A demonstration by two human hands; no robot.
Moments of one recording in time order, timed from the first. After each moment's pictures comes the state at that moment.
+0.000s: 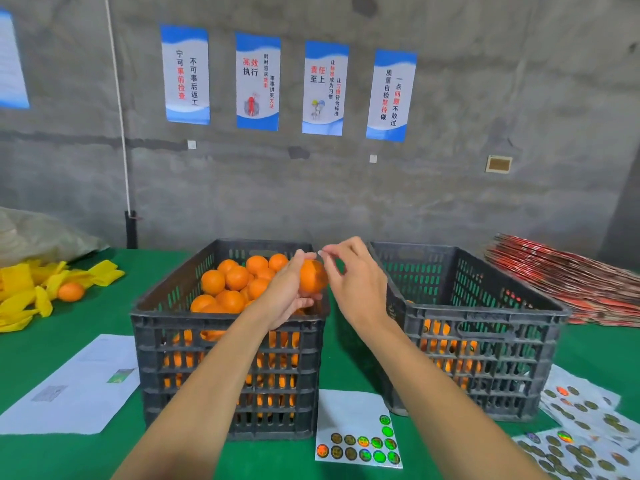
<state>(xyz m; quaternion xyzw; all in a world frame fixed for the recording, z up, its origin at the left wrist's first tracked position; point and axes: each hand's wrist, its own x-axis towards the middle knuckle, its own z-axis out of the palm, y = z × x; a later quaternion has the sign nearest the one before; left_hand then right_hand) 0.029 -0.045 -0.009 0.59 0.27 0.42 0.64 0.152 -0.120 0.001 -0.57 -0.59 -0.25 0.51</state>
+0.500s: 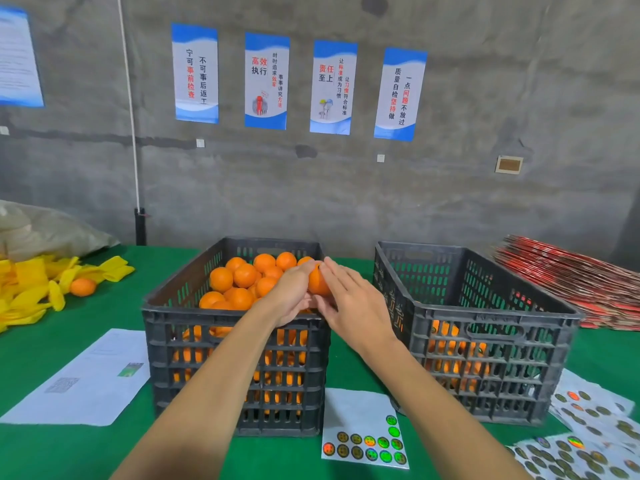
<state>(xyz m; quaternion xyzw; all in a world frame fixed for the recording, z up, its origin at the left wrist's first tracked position) 0.030 -0.041 -0.011 0.57 0.30 0.39 0.65 0.155 -0.121 -0.035 -0.60 -0.68 -0.33 0.28</state>
